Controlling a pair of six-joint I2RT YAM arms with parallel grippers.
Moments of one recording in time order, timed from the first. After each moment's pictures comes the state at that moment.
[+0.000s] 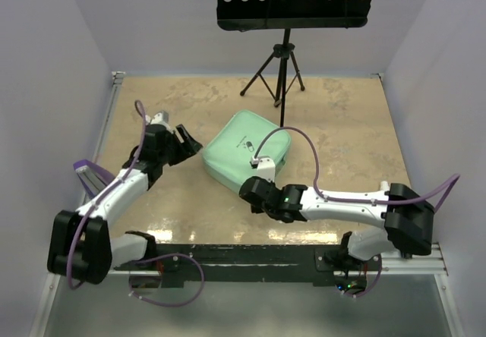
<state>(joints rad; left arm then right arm) -0.23 1.25 0.66 -0.03 0.13 -0.68 1.20 1.40 0.83 -0.41 0.51 0.91</state>
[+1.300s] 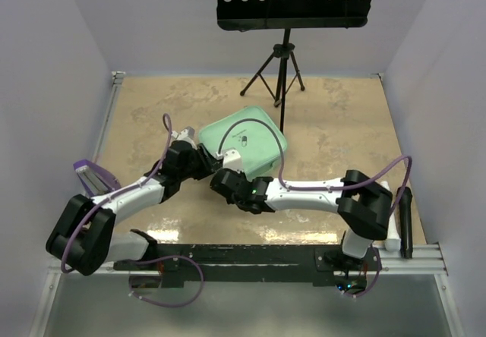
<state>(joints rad) -0.47 1.28 0.52 0.16 0.10 -0.85 1.21 1.73 1.11 -0.29 0.55 0.65</state>
